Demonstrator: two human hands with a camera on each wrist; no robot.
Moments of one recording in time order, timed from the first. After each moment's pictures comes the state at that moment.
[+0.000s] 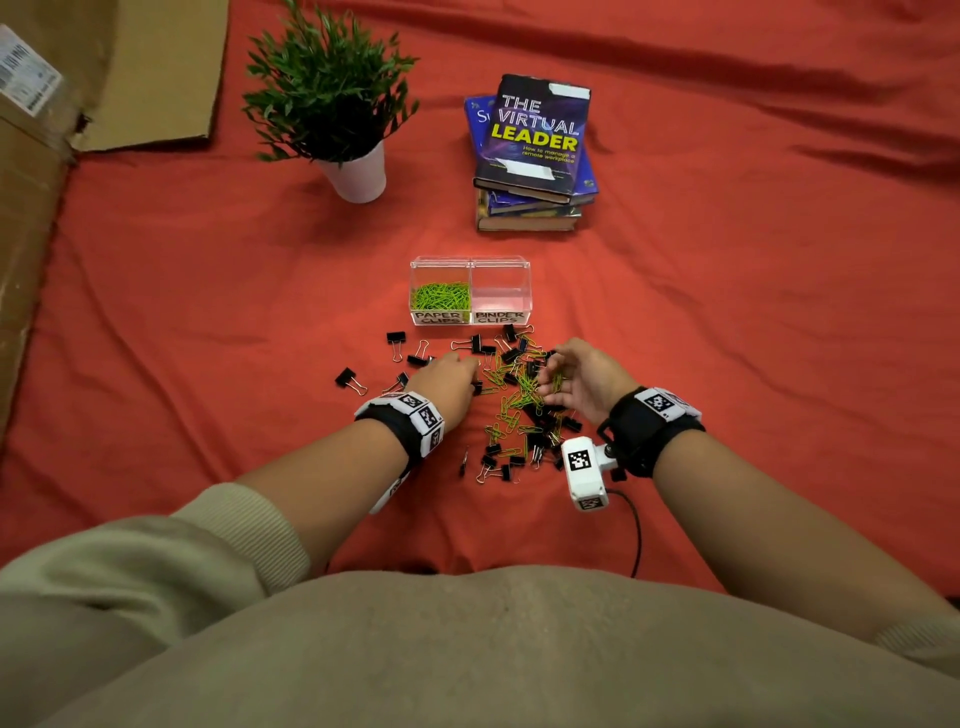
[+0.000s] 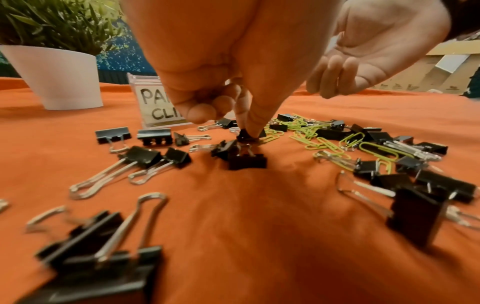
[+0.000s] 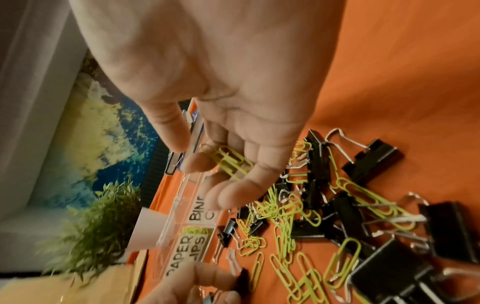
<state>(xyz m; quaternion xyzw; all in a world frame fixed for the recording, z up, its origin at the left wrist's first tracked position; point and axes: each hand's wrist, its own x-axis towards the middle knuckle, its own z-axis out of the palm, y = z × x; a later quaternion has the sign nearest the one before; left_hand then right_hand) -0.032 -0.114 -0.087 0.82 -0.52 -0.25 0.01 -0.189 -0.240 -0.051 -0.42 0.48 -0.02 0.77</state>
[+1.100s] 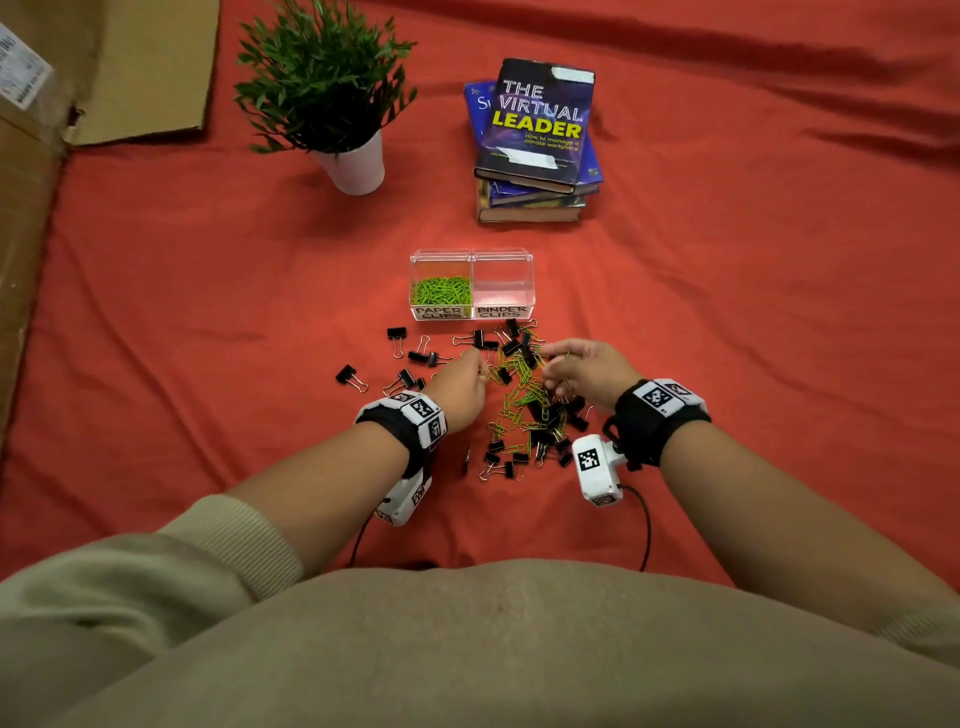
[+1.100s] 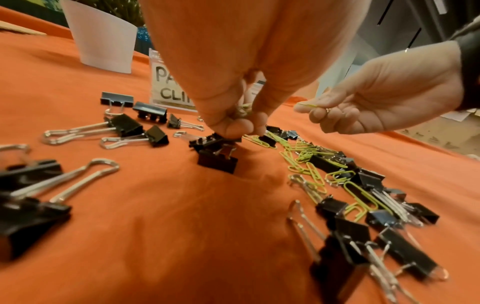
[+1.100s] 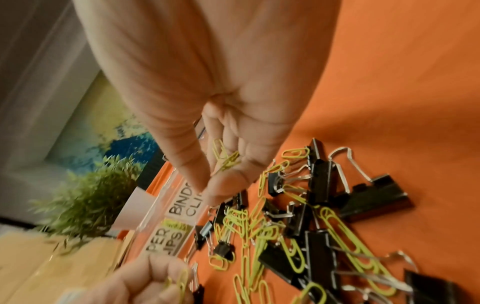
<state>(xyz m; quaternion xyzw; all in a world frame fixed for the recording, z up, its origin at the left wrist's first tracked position) -0.044 -0.116 -0.080 0.81 -0.43 -0.38 0.16 -0.192 -0.253 -0.067 -0.56 0.47 0.02 0.68</state>
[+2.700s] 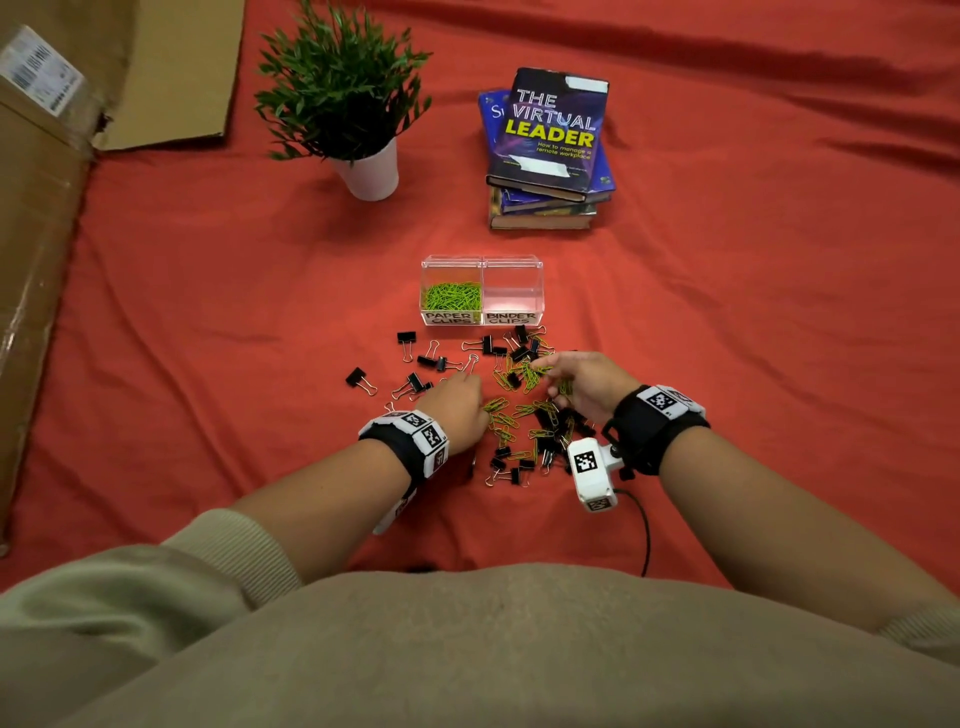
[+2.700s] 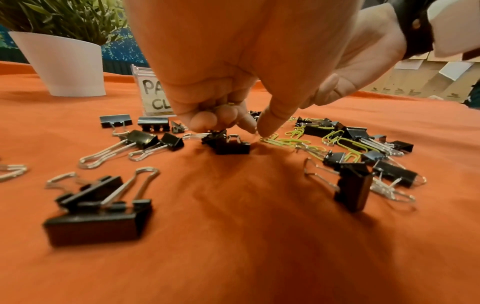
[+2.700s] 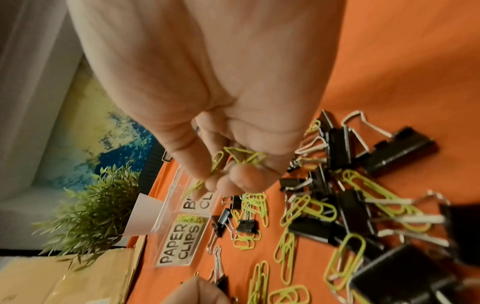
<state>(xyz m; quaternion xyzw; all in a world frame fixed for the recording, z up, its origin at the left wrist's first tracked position) -0.044 -0.098 -0.089 0.82 -0.49 -0.30 0.02 -0.180 -0.245 -0.063 -0.48 0.45 0.02 0.75</state>
